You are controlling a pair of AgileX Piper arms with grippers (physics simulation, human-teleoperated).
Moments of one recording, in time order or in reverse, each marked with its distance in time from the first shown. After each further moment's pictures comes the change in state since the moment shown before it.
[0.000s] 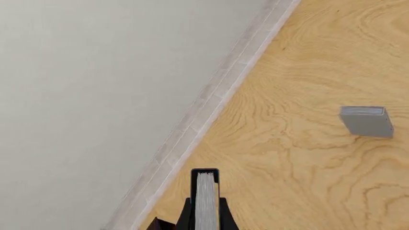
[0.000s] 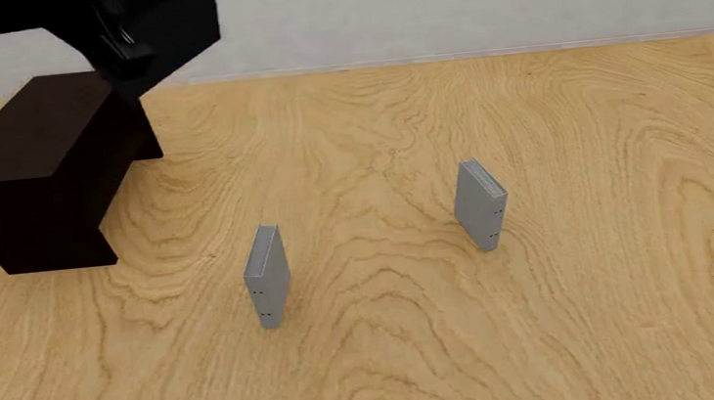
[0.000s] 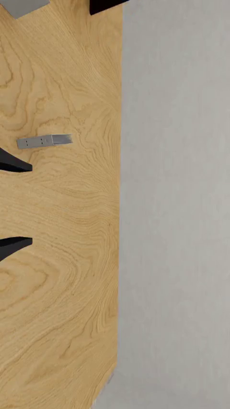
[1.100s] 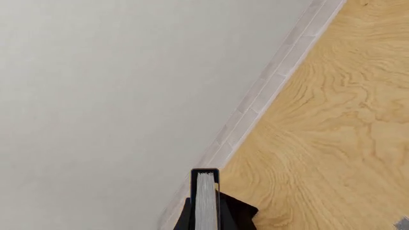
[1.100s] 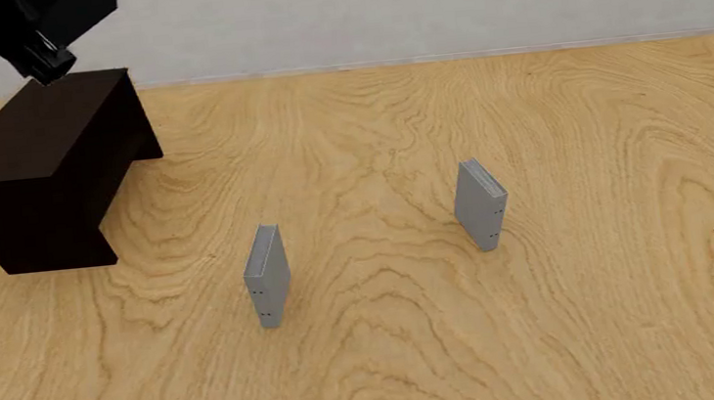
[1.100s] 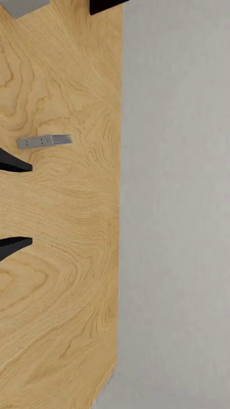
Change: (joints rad) left arm 0.205 -0.058 0.111 -0.179 0.205; right arm 0.000 0.000 0.000 0.000 0.000
